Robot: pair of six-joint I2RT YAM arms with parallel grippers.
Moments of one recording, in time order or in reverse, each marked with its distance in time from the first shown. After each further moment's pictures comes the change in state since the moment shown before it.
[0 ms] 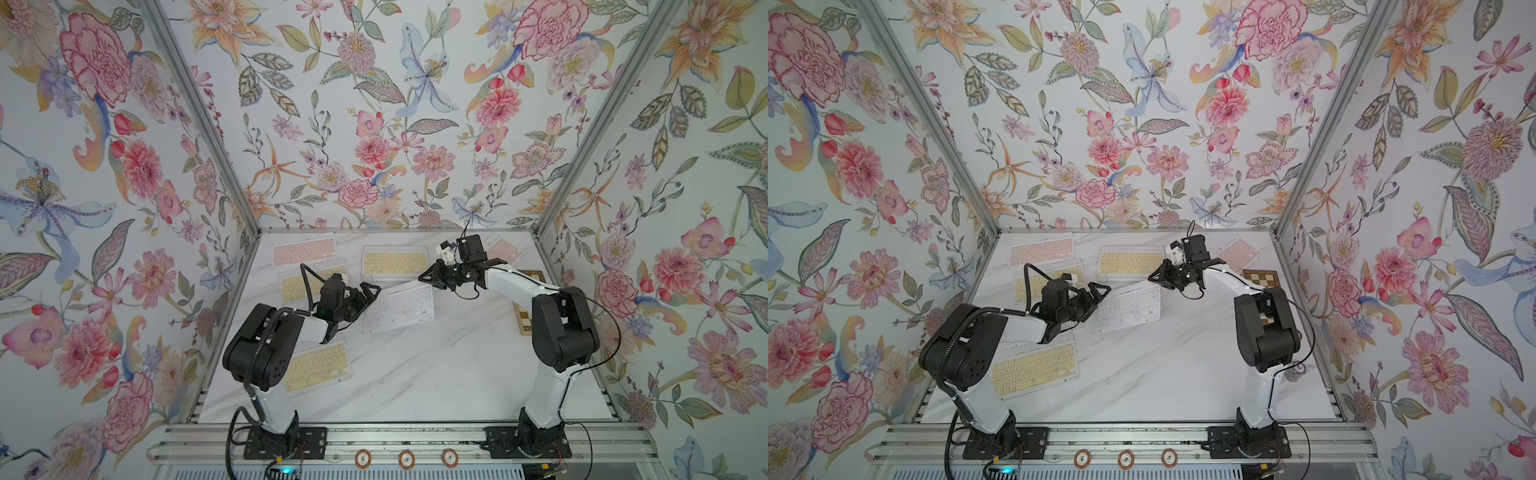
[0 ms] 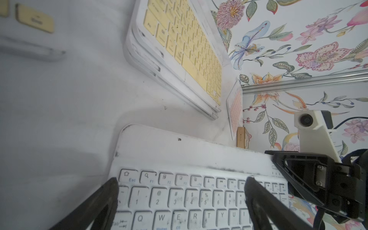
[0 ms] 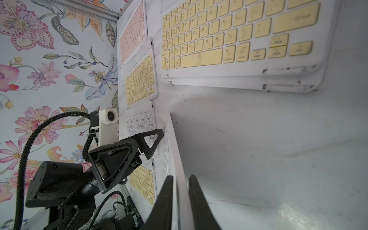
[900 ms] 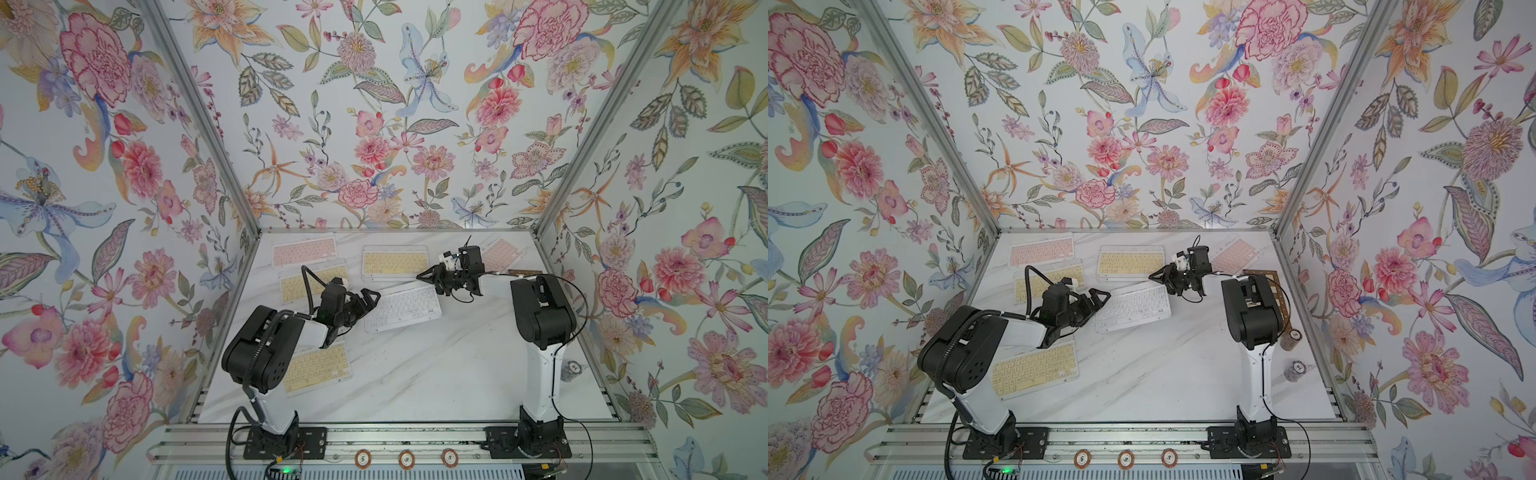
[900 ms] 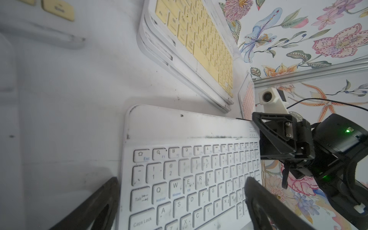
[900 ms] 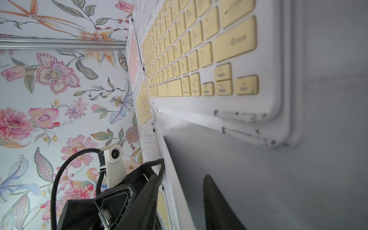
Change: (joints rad) left arm -0.029 -0.007 -0.037 0.008 -0.039 0.066; right arm -0.062 0.206 -0.096 0.443 -0.133 0.323
